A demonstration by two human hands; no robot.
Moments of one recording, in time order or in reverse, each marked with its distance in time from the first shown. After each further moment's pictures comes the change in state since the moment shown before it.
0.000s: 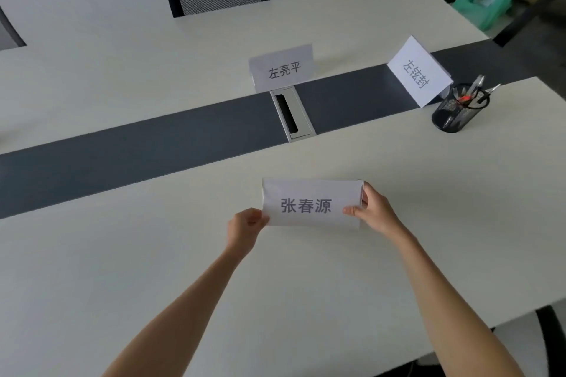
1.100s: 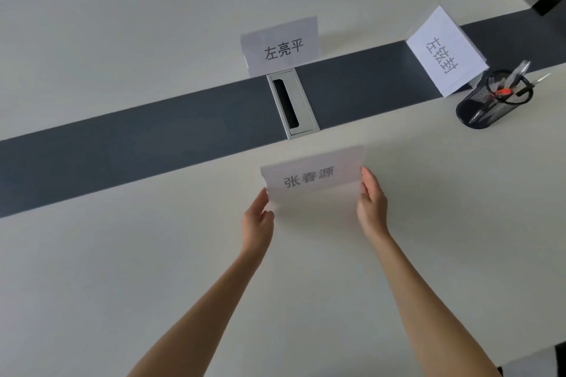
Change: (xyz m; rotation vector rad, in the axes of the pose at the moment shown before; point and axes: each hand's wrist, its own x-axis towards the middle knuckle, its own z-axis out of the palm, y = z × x) left_hand 0.037 0.027 0.042 -0.293 0.021 -0.011; right_hand 0.065 0.015 0.034 0.131 0.413 0.109
